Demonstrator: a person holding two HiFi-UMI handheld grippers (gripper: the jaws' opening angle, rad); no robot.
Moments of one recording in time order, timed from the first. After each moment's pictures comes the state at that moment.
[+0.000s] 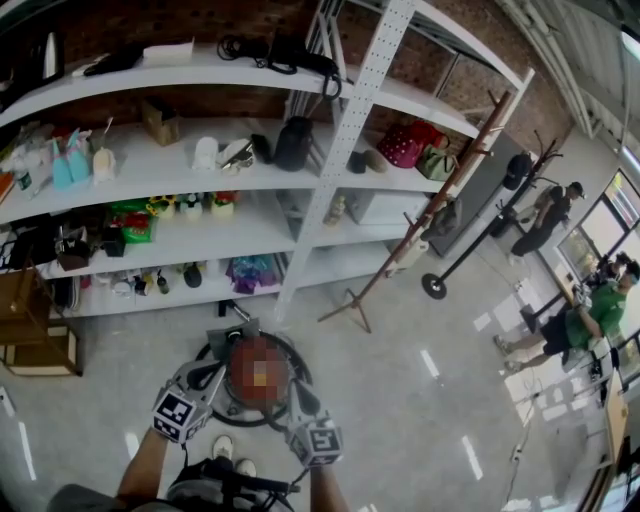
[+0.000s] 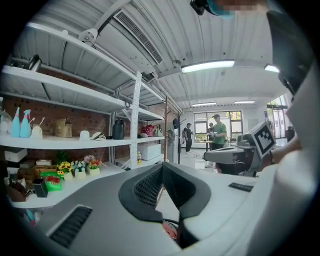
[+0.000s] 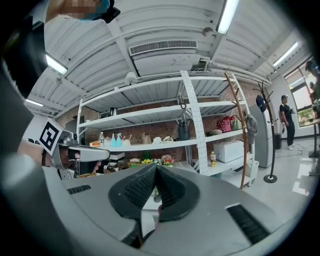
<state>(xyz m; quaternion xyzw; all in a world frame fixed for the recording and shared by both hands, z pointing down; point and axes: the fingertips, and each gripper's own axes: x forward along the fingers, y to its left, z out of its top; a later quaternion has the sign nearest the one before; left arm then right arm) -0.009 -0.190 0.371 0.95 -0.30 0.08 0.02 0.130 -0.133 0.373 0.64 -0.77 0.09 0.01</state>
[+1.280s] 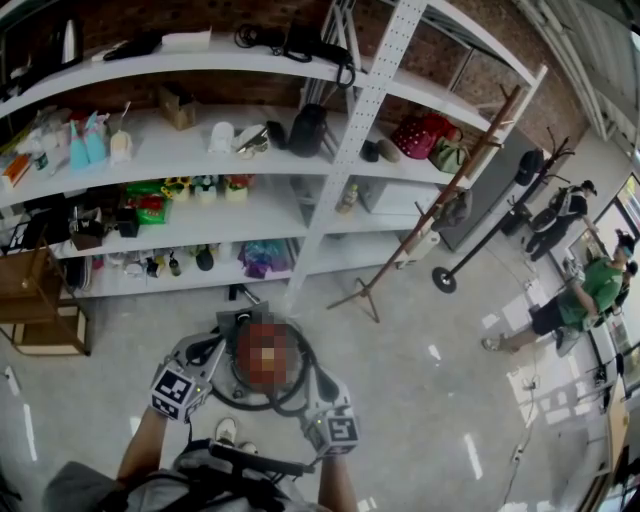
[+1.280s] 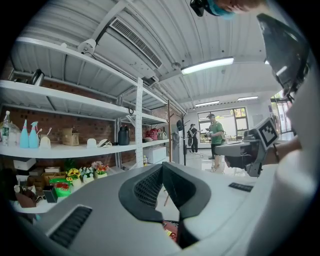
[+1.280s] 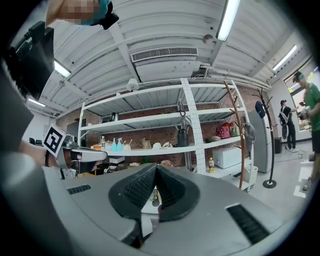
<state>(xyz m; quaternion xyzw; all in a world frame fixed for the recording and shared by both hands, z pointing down) -0.024 -0.176 0.347 0.94 -0.34 0.07 0.00 0.154 -0.101 0.355 0.63 -0.77 0.05 0.00</state>
